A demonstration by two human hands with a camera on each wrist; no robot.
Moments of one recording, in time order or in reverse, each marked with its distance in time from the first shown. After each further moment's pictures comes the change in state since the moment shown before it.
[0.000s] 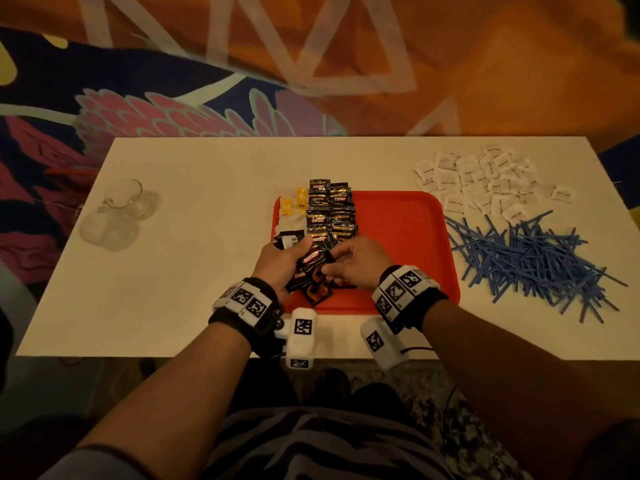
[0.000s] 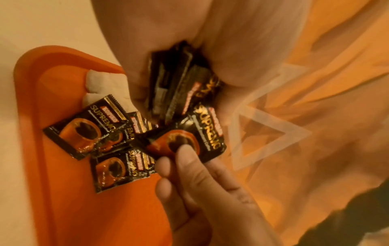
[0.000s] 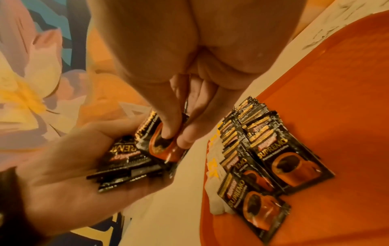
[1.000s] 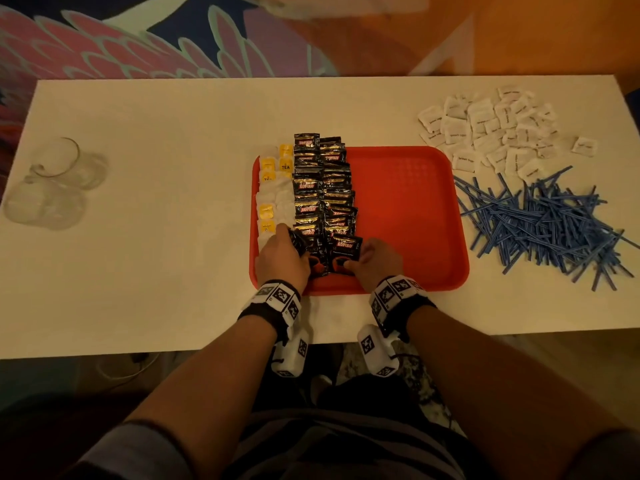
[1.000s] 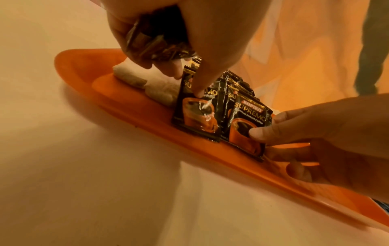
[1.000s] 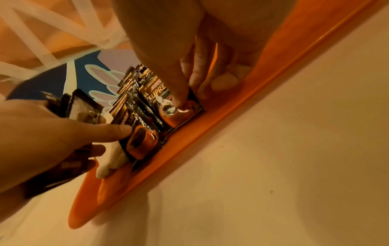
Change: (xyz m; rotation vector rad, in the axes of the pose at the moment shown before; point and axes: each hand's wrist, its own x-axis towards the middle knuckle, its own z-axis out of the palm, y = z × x) left_hand 0.059 -0.078 0.009 1.130 0.211 0.327; right_hand 0.034 0.105 0.025 -0.124 0.358 0.356
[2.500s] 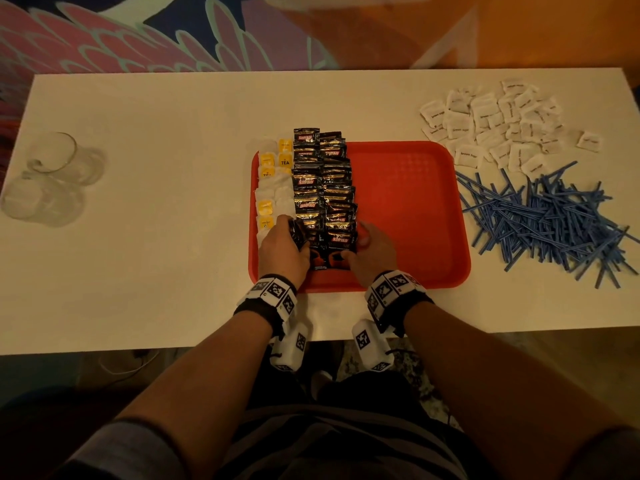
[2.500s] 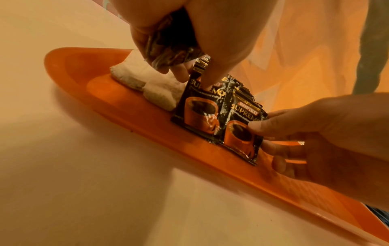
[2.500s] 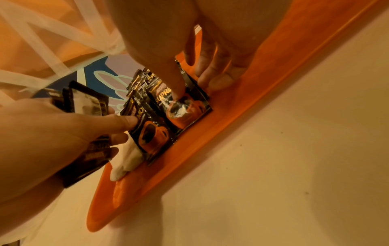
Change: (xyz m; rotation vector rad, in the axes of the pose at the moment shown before) left_hand 0.005 -0.001 0.001 -0.172 0.039 0.062; right_hand 0.016 0.003 0.016 -0.007 0.040 -0.119
